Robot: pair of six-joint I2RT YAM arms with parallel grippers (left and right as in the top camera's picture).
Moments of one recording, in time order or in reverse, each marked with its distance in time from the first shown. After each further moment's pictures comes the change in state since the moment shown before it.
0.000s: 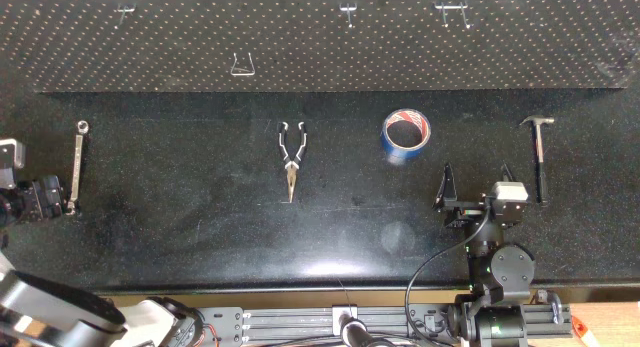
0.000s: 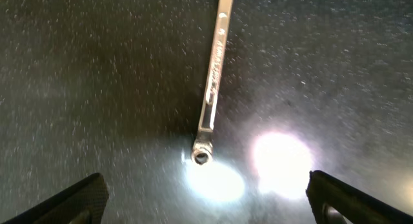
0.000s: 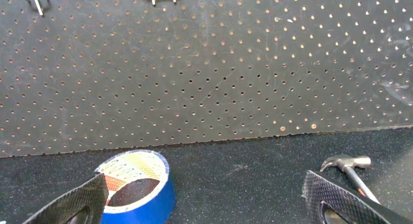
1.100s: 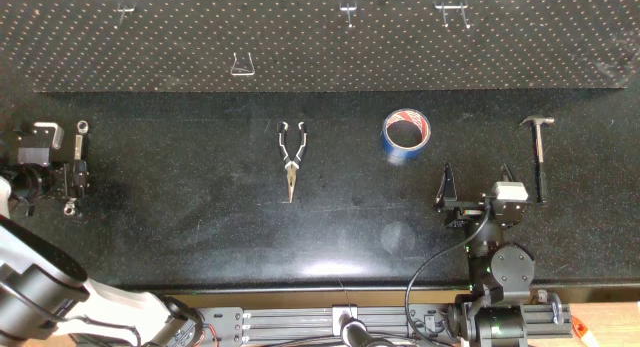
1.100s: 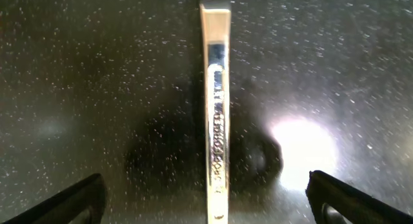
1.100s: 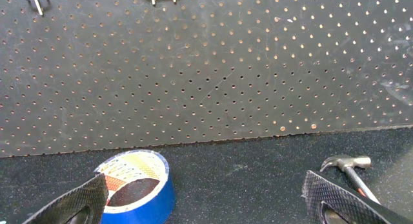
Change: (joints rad) left arm -0.136 0.282 0.001 0.240 -0.024 0.040; right arm 0.000 0.000 0.000 0.000 0.000 0.000
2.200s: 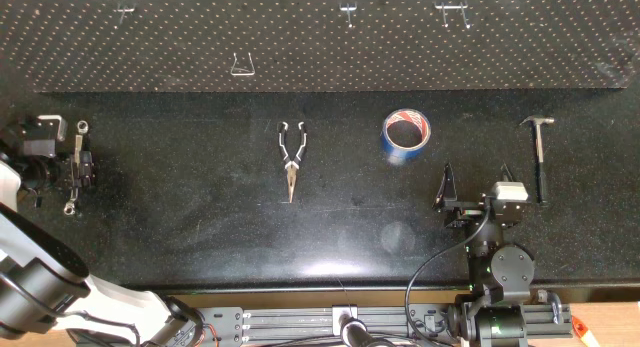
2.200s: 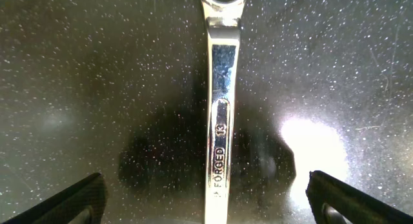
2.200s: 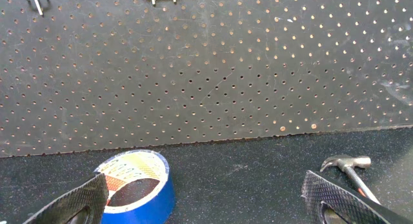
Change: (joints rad) left arm -0.054 0.020 0.001 0.051 -0.052 -0.097; right arm 0.000 0.000 0.000 0.000 0.000 0.000
